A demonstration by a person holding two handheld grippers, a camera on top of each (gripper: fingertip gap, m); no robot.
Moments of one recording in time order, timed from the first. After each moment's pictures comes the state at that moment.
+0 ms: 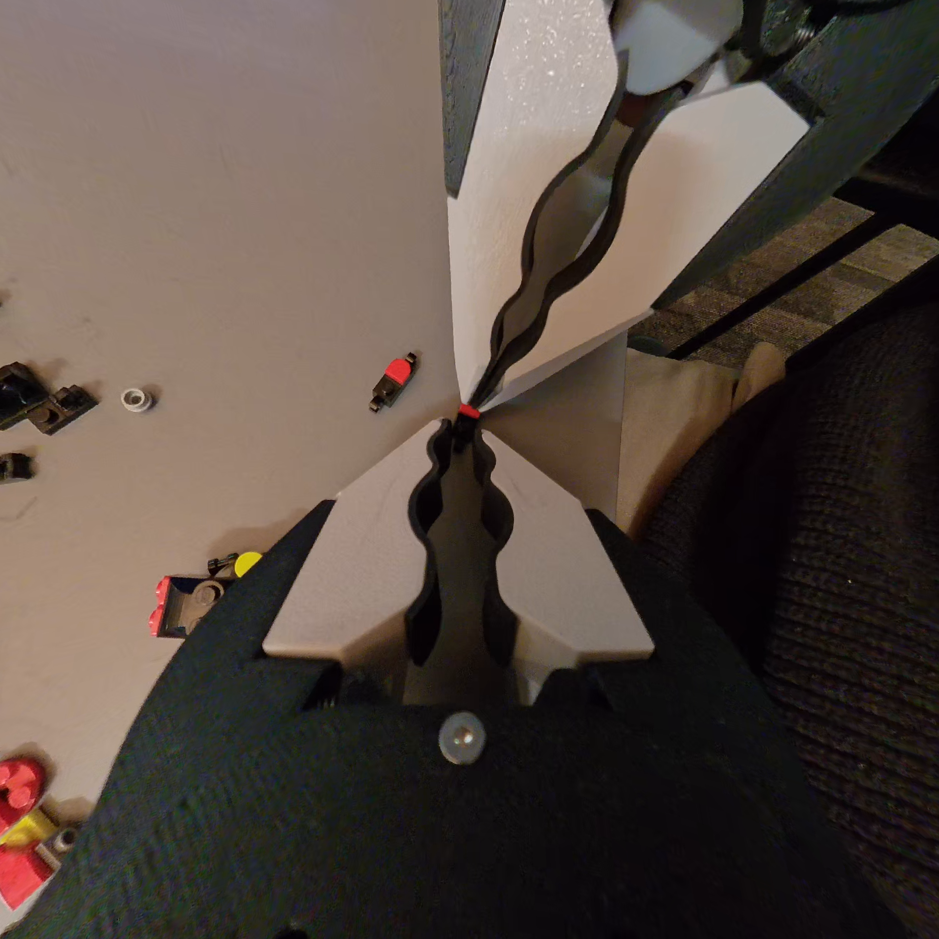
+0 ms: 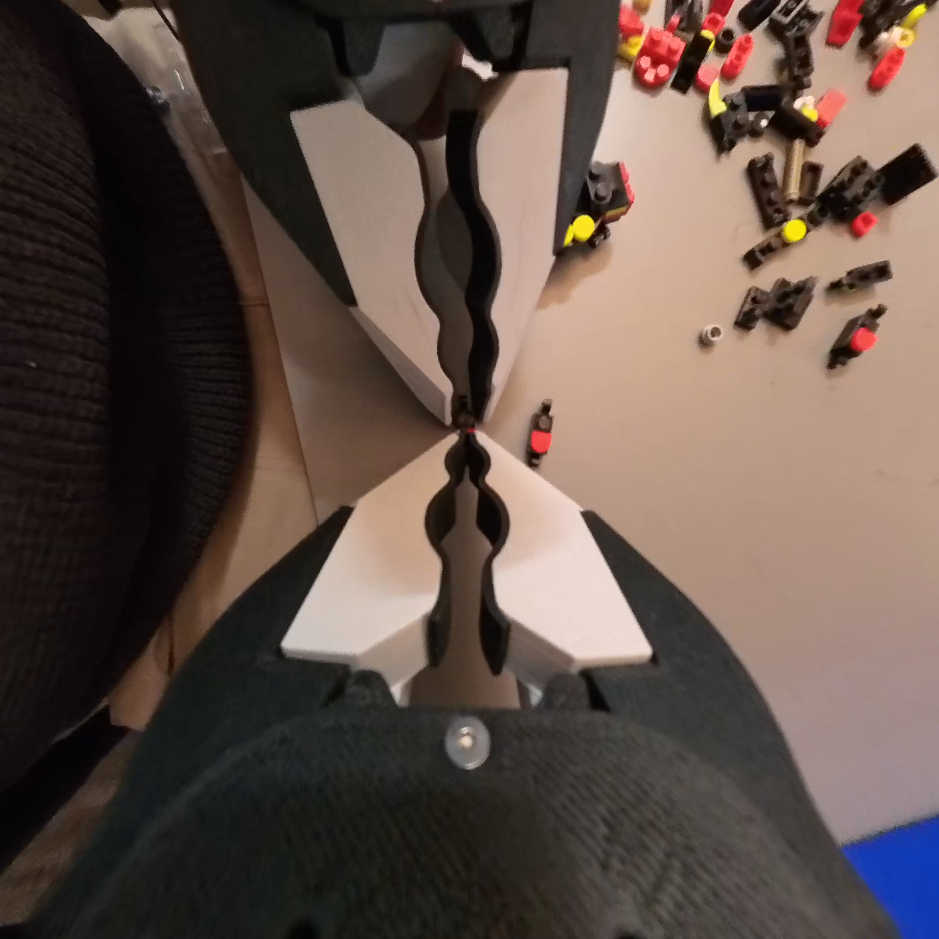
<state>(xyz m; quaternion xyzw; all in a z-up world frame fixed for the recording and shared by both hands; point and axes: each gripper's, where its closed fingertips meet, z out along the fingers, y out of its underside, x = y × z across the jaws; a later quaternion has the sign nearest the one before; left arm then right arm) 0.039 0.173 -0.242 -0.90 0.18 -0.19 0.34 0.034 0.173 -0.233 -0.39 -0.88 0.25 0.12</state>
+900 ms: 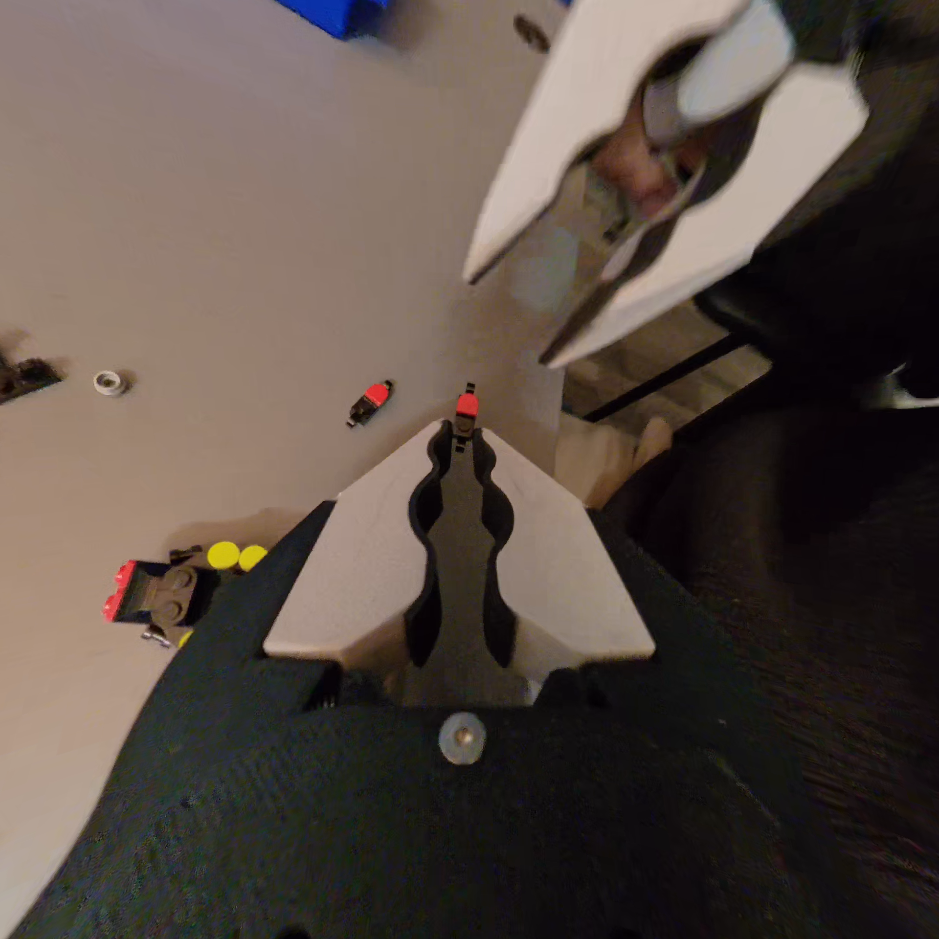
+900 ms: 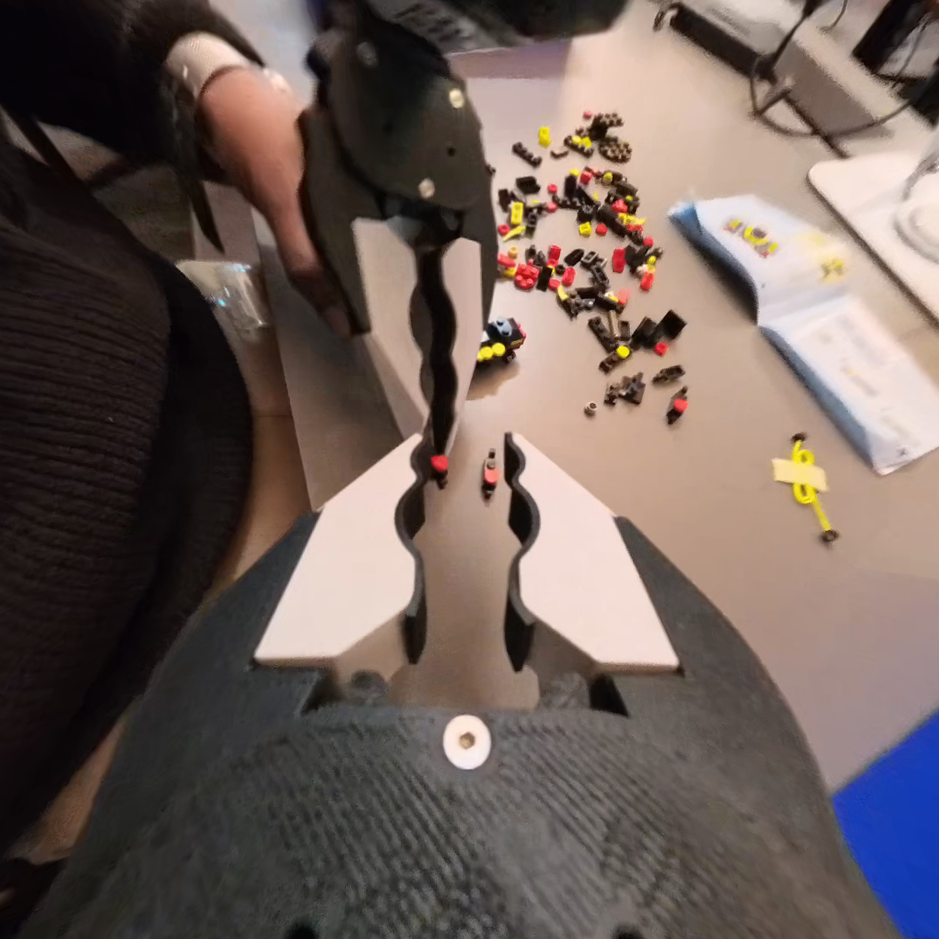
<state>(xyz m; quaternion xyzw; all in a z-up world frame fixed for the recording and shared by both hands) 0.045 0.173 -0.215 -0.88 0.10 -0.29 0.36 0.036 0.184 -0.170 -0.37 -0.80 0.38 0.27</state>
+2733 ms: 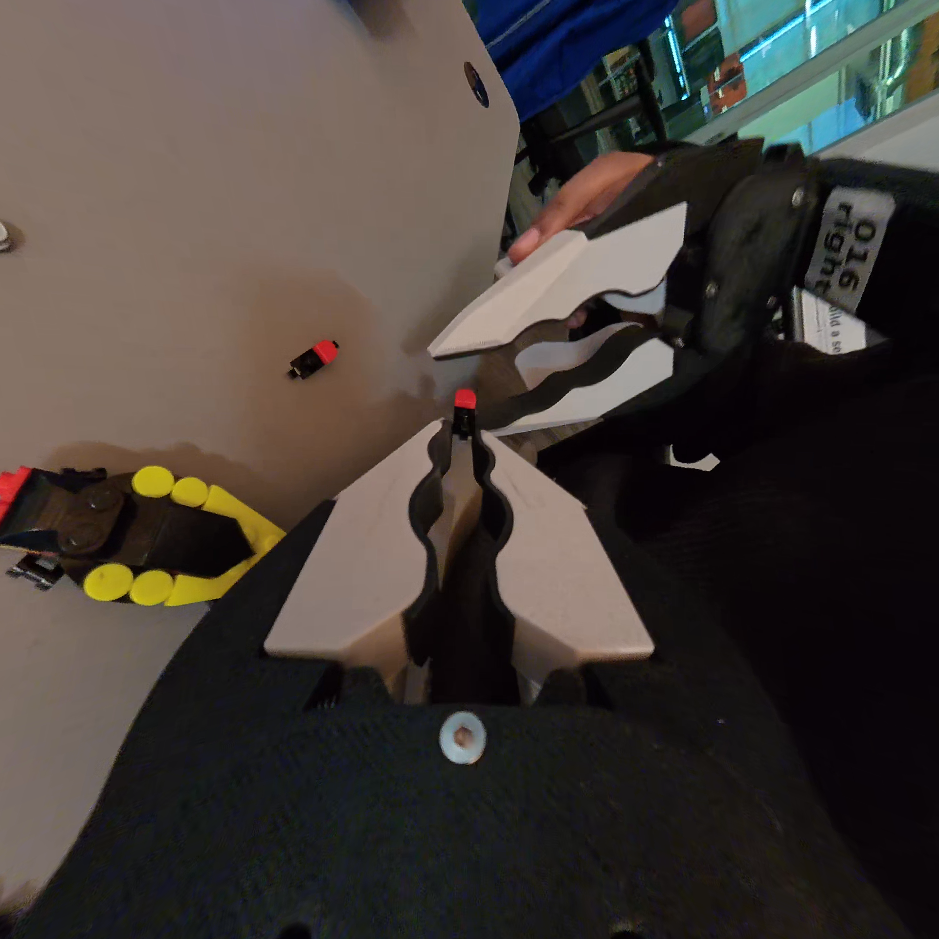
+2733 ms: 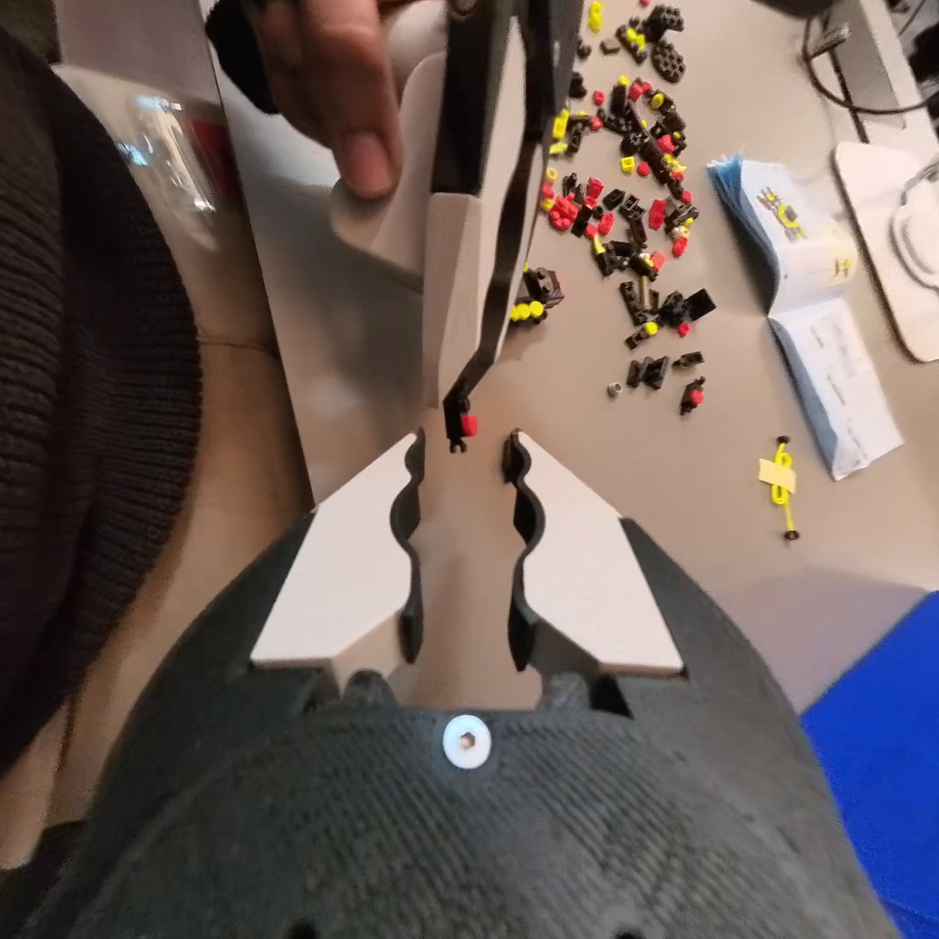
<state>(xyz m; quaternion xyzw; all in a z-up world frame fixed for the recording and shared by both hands) 0.049 0.158 -0.194 -0.84 -0.02 -0.46 0.30 0.038 0.167 -0.200 -0.35 -0.85 0.27 0.30</state>
